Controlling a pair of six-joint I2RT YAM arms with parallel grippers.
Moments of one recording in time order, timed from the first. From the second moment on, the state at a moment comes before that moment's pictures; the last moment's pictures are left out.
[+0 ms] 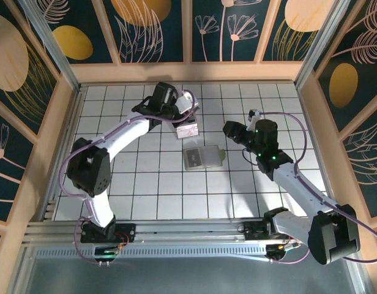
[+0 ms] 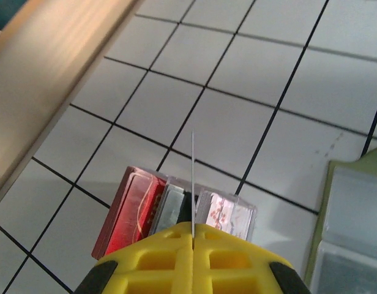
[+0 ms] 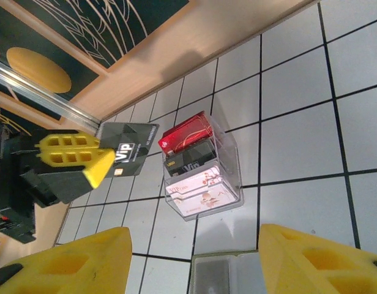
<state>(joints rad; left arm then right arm) -0.54 1.85 1.51 -0.36 0.25 0.52 0.35 1.08 0.65 0.08 -0.22 0.68</state>
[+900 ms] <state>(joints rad) -0.47 2.12 1.81 -0.66 0.26 0.90 0.35 1.05 0.67 0.04 -0.18 0.68</state>
